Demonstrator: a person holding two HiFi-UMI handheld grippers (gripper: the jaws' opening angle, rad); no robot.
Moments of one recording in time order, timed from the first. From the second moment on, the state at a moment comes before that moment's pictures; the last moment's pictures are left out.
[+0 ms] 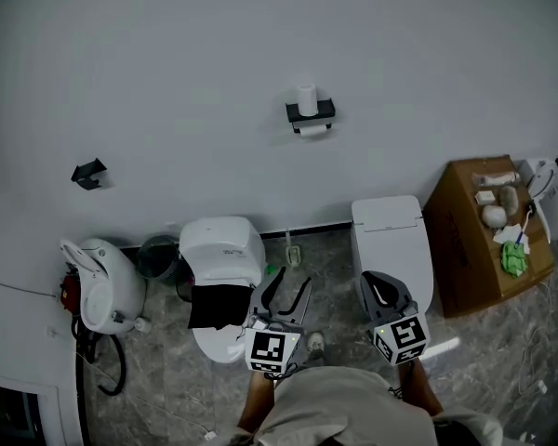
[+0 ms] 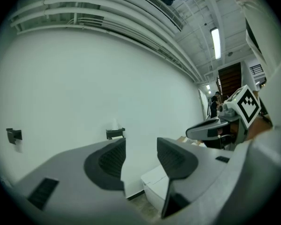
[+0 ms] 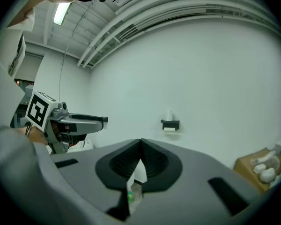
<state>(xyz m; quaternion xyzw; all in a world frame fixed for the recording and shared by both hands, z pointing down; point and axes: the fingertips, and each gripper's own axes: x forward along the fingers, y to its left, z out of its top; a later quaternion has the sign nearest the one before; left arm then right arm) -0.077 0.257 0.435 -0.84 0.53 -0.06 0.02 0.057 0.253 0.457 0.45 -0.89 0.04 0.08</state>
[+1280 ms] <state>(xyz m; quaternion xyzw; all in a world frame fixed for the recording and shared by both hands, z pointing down) -0.125 0.129 0.436 -0.87 0.49 -0.04 0.01 0.006 0.139 0.458 0.49 -0.86 0.04 0.10</state>
